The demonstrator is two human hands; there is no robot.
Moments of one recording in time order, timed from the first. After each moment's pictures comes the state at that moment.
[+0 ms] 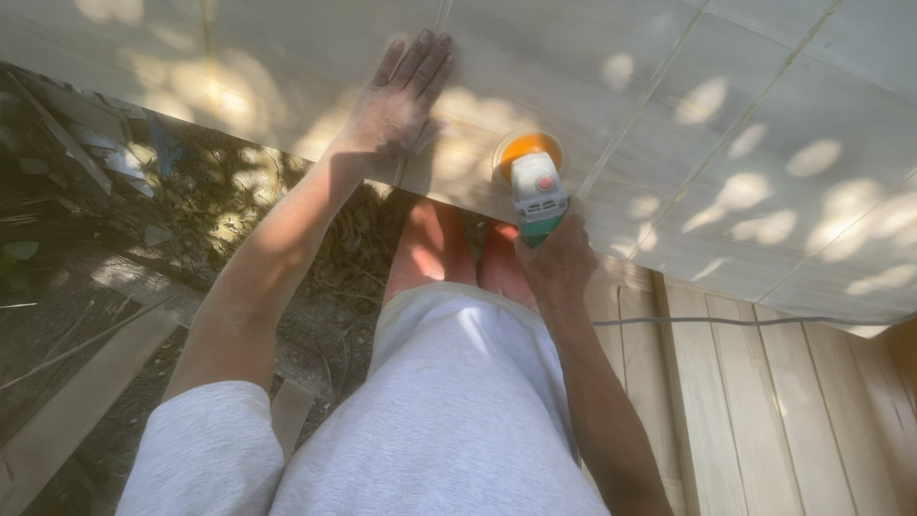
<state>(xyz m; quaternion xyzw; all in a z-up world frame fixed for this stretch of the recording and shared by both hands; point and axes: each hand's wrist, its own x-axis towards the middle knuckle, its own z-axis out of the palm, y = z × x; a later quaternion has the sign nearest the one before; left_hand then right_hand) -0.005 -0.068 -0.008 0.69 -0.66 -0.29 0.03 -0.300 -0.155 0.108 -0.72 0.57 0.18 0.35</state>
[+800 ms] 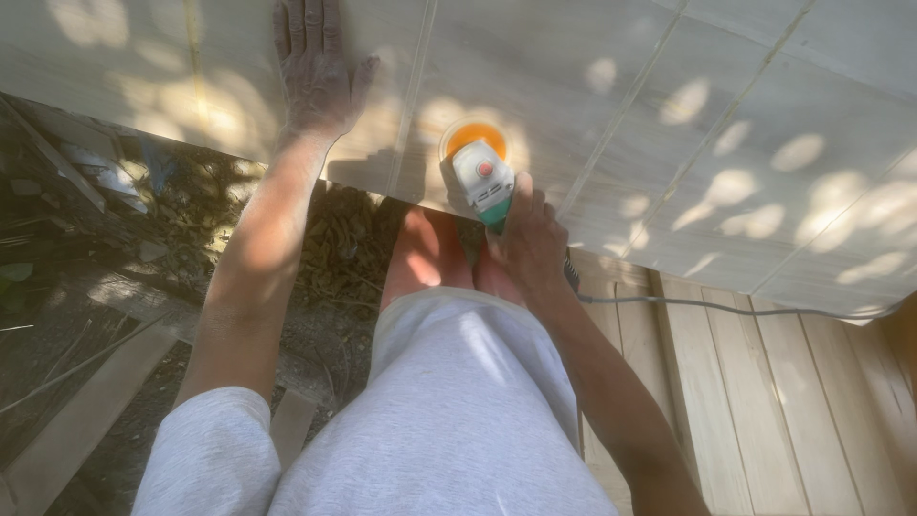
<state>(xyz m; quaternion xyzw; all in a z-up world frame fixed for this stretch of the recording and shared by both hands) 0.059 -0.058 -0.023 0.85 -0.50 -0.20 0.03 -0.267 -0.161 0.096 -0.84 0.40 0.17 0.33</state>
